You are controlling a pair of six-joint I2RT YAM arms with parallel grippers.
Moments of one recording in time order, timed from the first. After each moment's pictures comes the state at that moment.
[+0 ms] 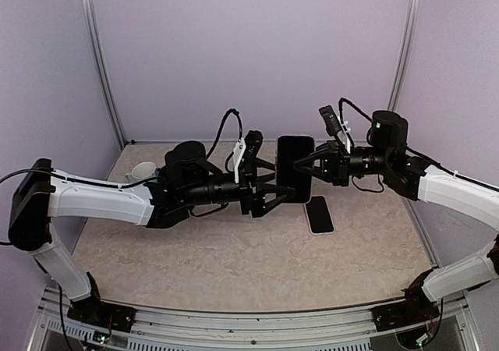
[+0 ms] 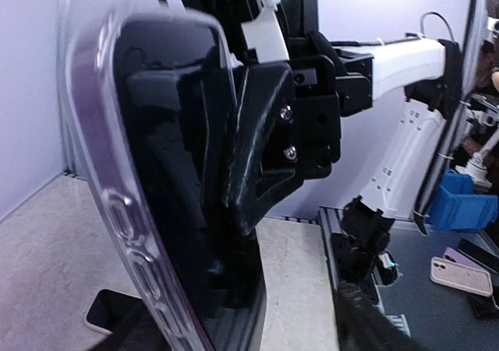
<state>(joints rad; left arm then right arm) -1.00 1.64 1.03 0.65 0.48 -0.14 0.59 1.23 0.94 0.20 -0.96 0.18</state>
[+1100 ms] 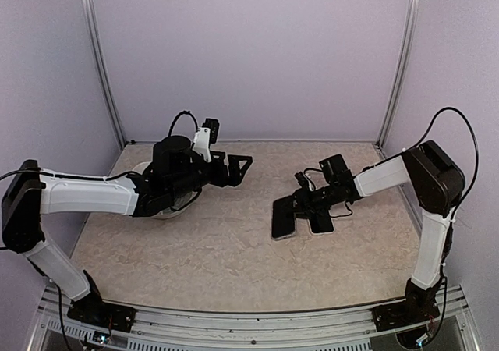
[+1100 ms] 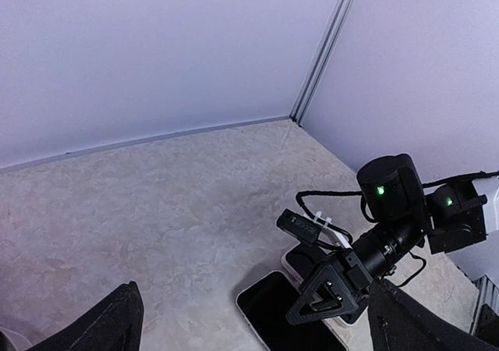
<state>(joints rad) -0.83 1.56 0.95 0.45 -0.09 -0.31 0.46 1.97 1.05 0.08 -0.76 0.58</state>
